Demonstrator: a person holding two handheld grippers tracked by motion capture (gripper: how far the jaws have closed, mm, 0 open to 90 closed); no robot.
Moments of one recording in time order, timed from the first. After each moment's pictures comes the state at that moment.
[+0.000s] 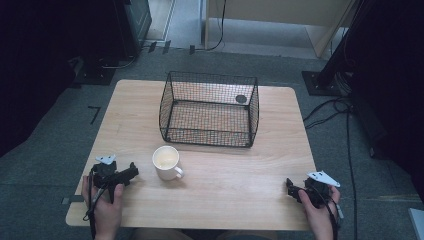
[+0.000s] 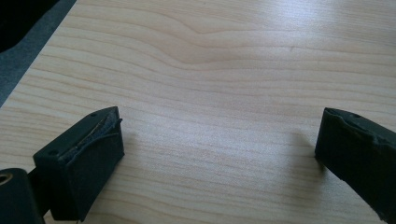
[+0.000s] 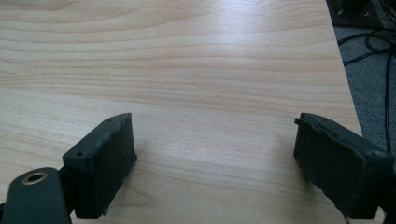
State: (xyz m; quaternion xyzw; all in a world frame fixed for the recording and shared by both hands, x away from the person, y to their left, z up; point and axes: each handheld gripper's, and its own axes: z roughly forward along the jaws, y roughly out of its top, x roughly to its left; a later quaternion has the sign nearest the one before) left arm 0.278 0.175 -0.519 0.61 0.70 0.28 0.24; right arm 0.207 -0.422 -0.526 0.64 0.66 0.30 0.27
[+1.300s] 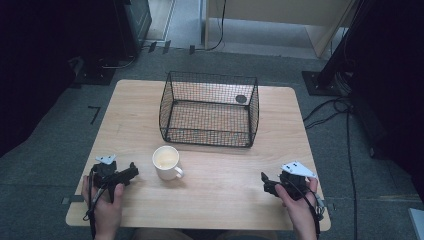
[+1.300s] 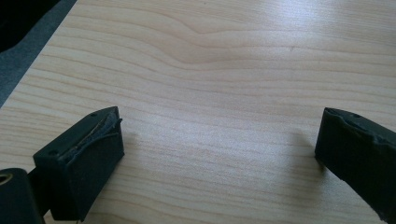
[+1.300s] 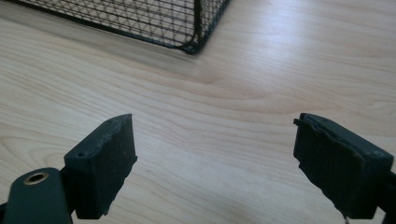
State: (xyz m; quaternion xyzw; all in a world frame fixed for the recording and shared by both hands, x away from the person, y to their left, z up) left arm 0.279 0.175 -0.519 0.61 0.70 0.28 0.24; right arm 0.216 -0.336 -0.469 0.55 0.71 0.34 0.26
